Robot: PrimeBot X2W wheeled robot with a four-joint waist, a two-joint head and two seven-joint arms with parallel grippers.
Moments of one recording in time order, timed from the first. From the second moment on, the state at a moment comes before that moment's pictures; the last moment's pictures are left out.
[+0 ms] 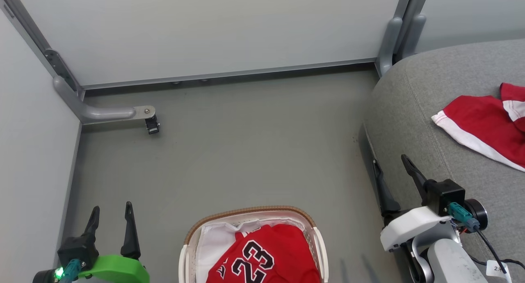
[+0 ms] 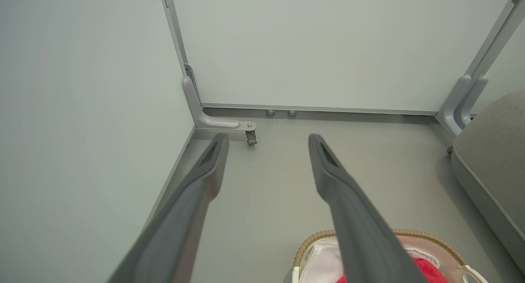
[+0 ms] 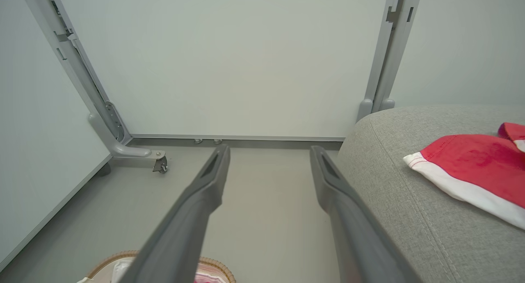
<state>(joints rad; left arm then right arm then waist) -0.05 0.06 0.10 0.39 -0.13 -0.13 -0.26 -0.19 -0.05 0.08 0.34 0.15 0.13 -0.26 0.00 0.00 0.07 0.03</state>
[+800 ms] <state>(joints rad) -0.19 0.14 -0.06 0.38 -0.26 -0.13 -0.26 -0.32 -0.05 0.08 0.24 0.14 0.13 -0.26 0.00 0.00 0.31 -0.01</state>
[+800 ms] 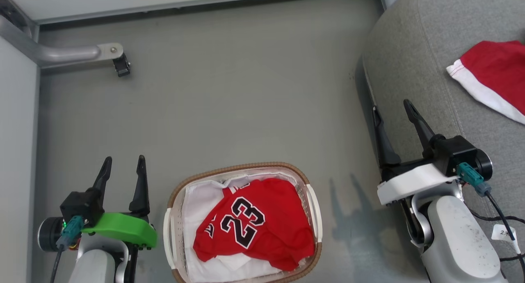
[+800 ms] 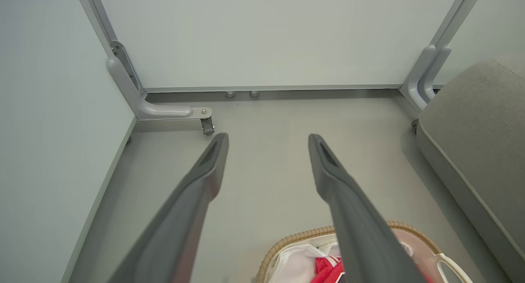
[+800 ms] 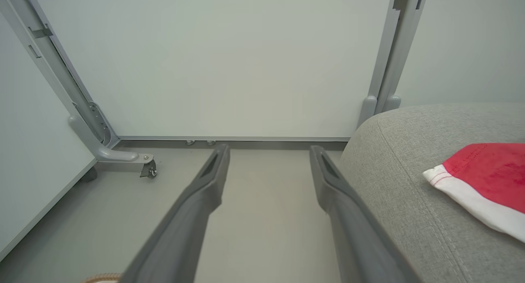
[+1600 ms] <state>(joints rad) -0.44 0.22 -0.54 0.62 -0.44 -0.13 -0.26 -0.45 -0.05 0.08 0.13 0.15 0.13 -0.26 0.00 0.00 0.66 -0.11</state>
